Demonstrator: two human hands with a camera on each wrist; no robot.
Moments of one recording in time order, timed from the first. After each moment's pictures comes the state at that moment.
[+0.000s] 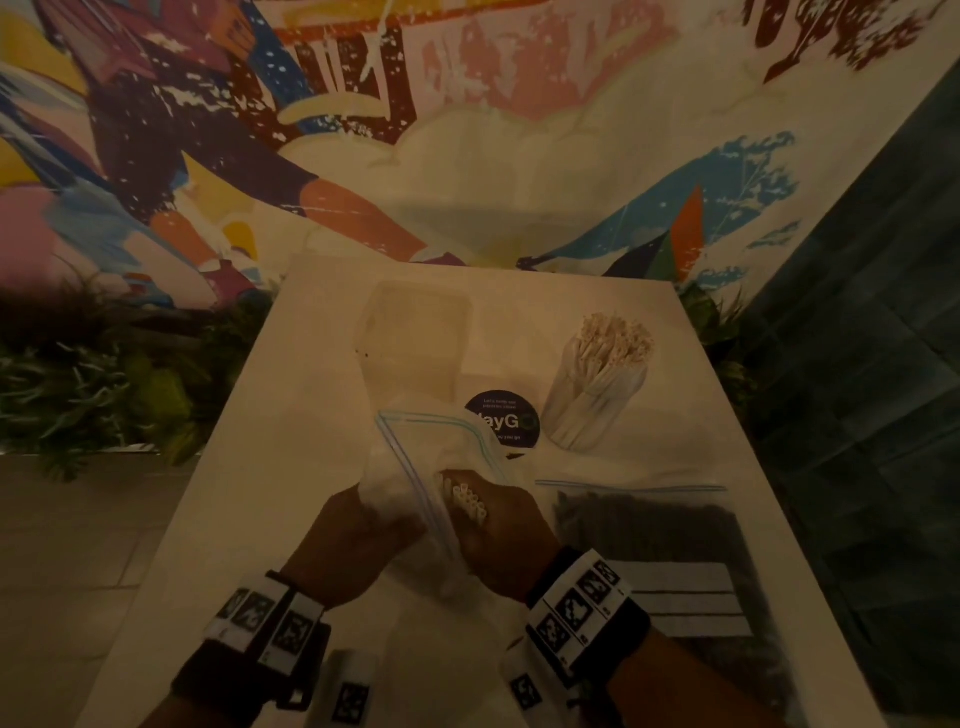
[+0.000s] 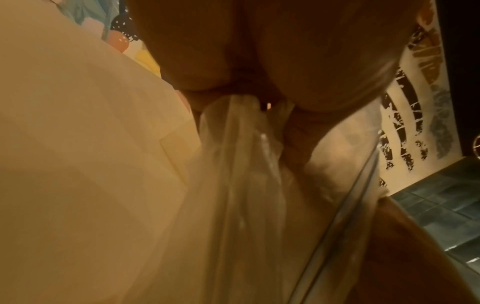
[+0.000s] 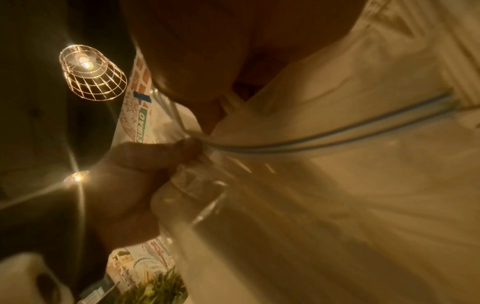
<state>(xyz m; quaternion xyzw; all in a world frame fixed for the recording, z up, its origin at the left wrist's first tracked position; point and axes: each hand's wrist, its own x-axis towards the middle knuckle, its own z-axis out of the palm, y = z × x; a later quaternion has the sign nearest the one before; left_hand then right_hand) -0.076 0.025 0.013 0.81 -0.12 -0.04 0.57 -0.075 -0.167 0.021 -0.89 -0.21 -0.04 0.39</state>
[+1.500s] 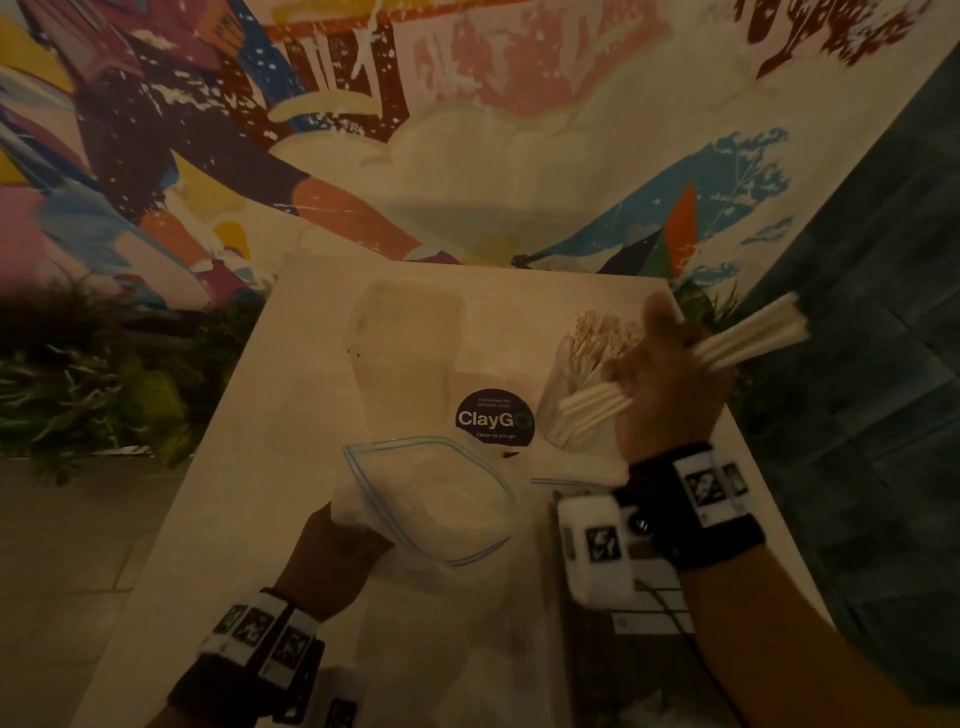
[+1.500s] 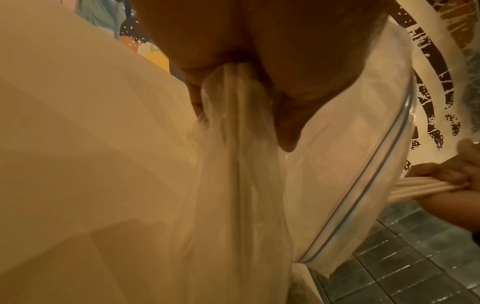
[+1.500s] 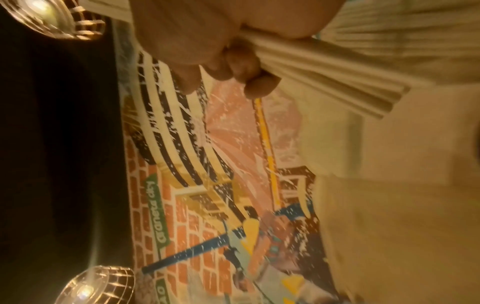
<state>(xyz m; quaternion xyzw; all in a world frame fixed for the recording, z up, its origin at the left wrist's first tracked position) -0.084 0.025 -0.013 0.79 0.01 -0.03 0.61 -0.015 -0.235 0.147 -0.54 0.15 -0.29 0.78</state>
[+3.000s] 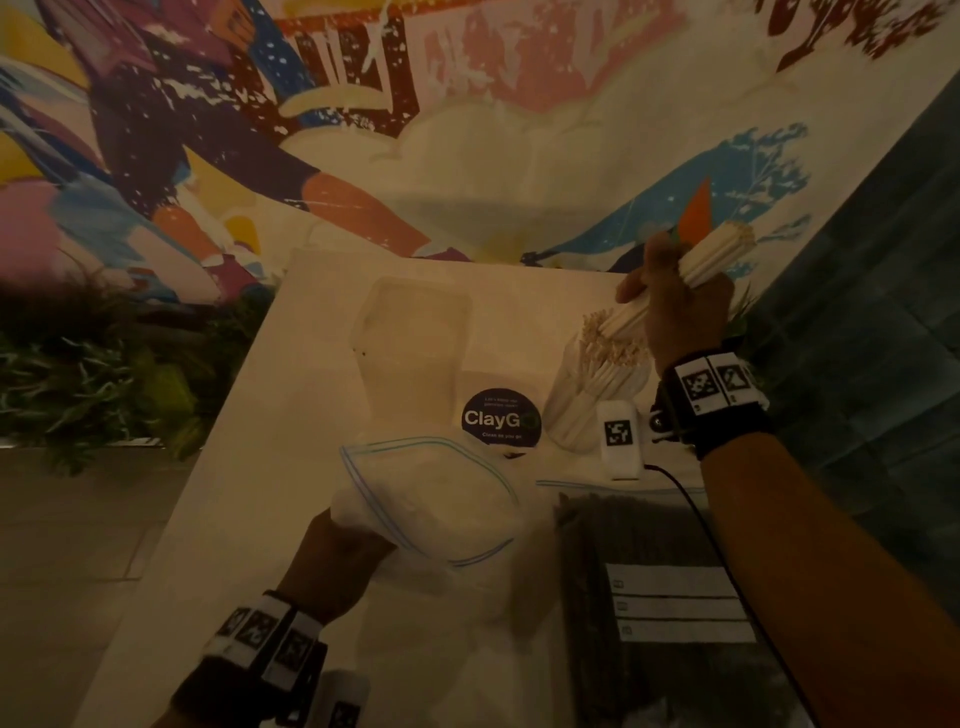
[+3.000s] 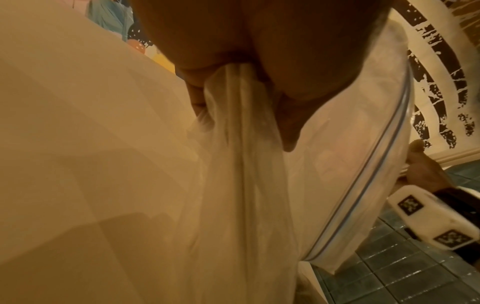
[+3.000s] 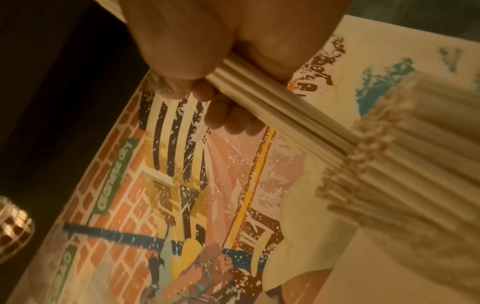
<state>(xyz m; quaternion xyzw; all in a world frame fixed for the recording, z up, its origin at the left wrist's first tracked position) -0.085 0.024 -0.015 0.79 0.03 -0.03 0.61 0.079 -0.285 0.130 -0.73 0.04 -0.29 0.62</state>
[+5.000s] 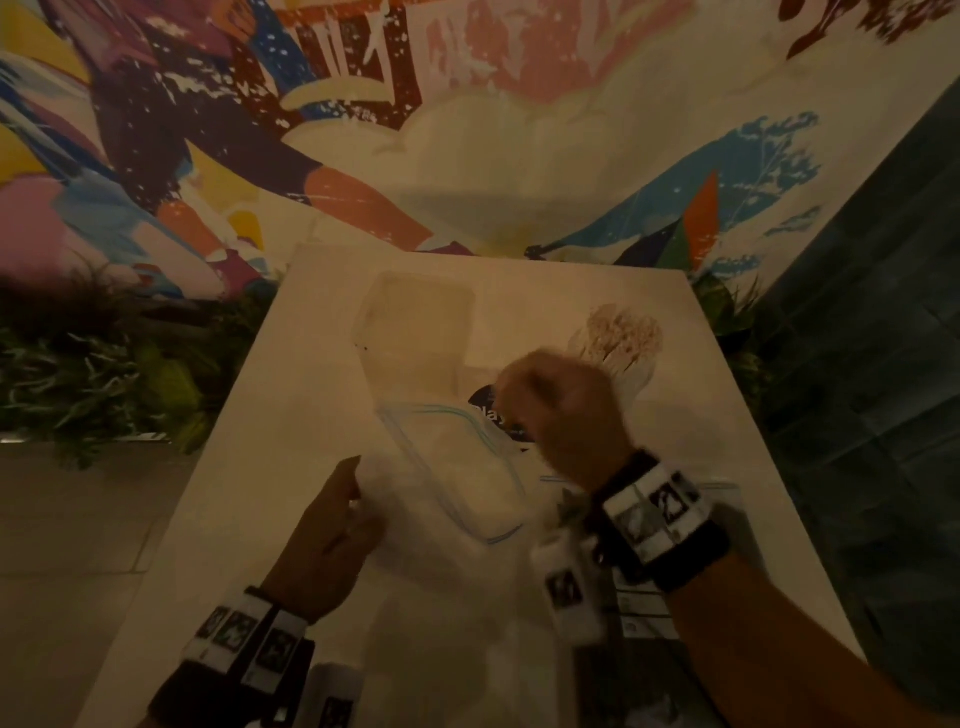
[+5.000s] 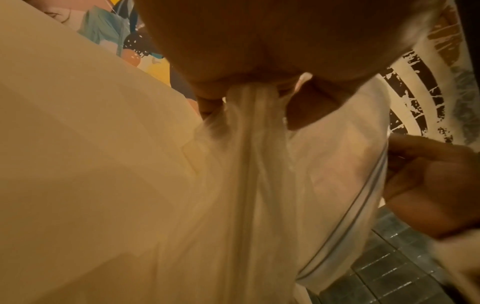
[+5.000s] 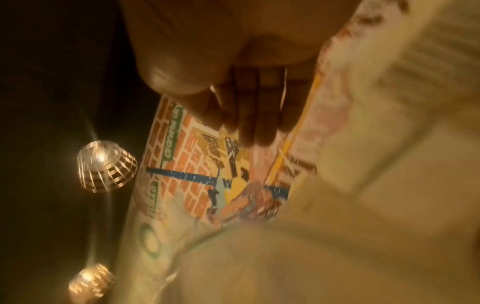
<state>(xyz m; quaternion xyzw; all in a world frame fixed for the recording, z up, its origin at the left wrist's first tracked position) -0.084 0.030 0.015 0.78 -0.11 -0.01 0.61 -0.016 -0.202 0.110 -0.84 -0.13 -0.09 0.51</state>
